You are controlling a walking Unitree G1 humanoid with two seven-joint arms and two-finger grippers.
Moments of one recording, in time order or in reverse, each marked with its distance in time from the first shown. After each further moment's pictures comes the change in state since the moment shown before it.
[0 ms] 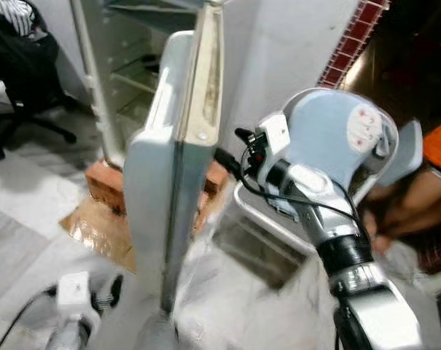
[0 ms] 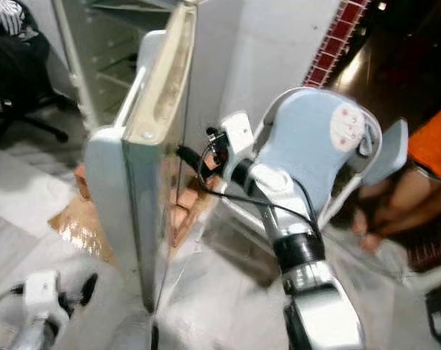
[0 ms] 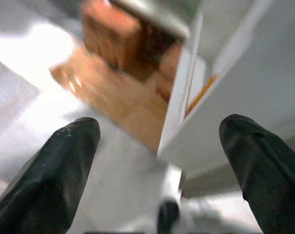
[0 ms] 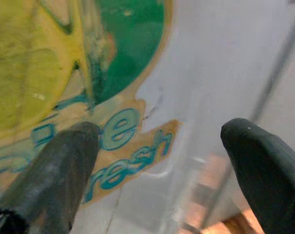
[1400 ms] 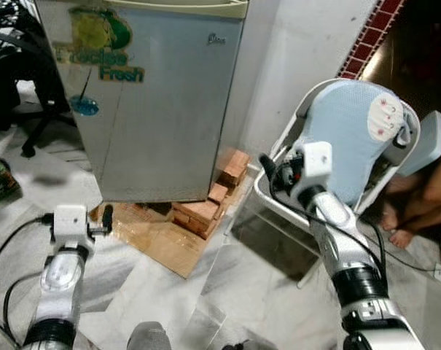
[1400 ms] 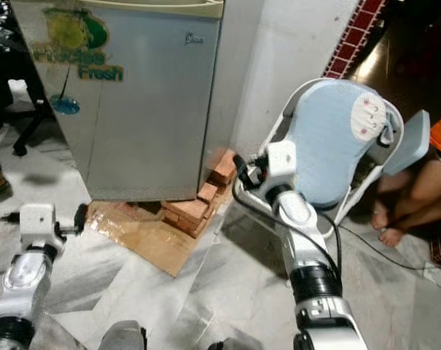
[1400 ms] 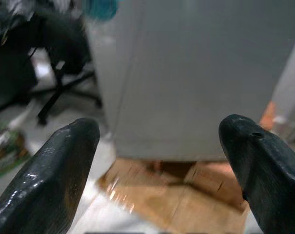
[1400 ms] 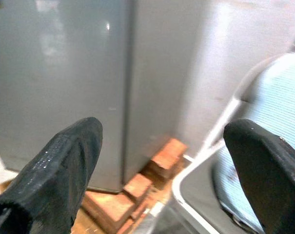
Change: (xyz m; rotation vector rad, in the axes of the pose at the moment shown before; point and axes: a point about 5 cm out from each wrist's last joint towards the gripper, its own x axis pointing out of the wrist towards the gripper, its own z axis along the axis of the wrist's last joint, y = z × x) left arm 0.054 -0.017 0.121 0.191 -0.394 0.004; right arm -0.085 -0.045 -0.055 -0.015 0.040 -0.665
